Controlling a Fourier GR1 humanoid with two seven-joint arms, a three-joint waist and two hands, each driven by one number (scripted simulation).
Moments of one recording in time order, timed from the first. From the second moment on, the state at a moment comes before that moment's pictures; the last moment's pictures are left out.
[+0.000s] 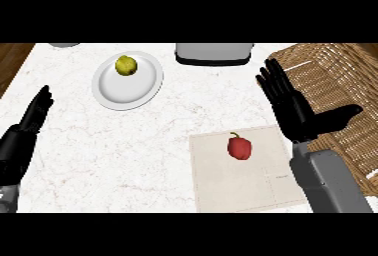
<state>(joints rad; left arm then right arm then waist) -0.05 0.59 -0.12 -1.57 0.11 0.19 -0.12 -0.38 -0.21 0.14 -1.34 -0.42 0.01 -0.11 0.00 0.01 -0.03</state>
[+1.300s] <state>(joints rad) -0.18 0.47 -0.07 -1.38 0.30 0.13 0.17 -0.81 -0.12 0.69 -1.34 0.53 0.03 0.43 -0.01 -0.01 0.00</state>
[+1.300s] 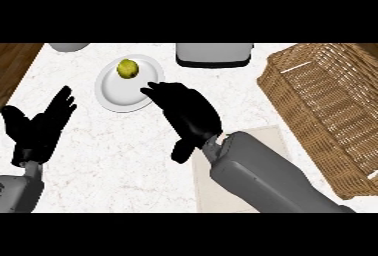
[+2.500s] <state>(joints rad) -0.18 0.46 -0.03 -1.38 0.29 0.11 0.19 -1.02 -0.26 0.33 -1.58 0.20 0.74 0.96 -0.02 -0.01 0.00</state>
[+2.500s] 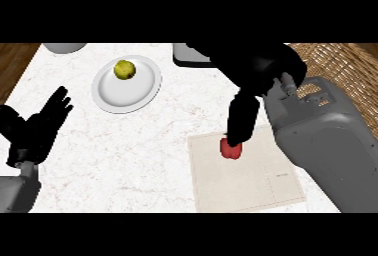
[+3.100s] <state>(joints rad) -0.18 0.42 -0.02 -1.41 0.25 0.09 0.21 -0.61 -0.32 0.38 -1.90 0.38 0.69 0.87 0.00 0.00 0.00</state>
